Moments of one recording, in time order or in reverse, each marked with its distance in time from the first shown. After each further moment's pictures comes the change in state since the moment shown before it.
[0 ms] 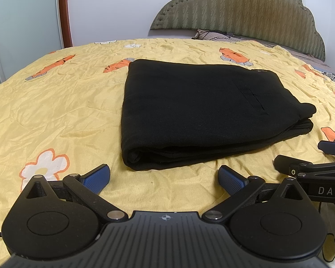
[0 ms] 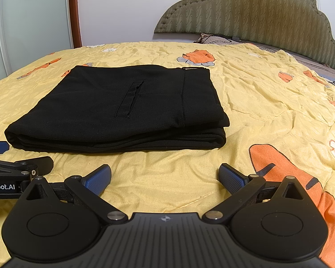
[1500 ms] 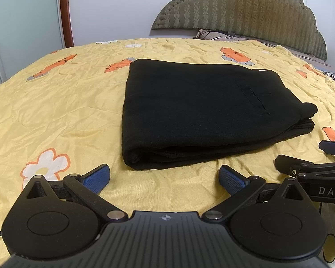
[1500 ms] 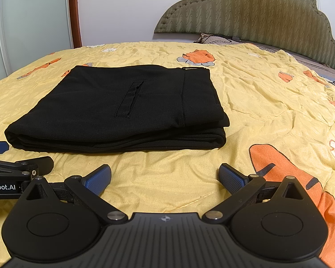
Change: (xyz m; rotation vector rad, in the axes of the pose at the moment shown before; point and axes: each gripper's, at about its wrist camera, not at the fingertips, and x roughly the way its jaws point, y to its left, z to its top) left arm 0.000 -0.003 0.002 -0.005 0.003 0.011; right arm 0.000 0.000 0.000 -0.001 0.000 0.000
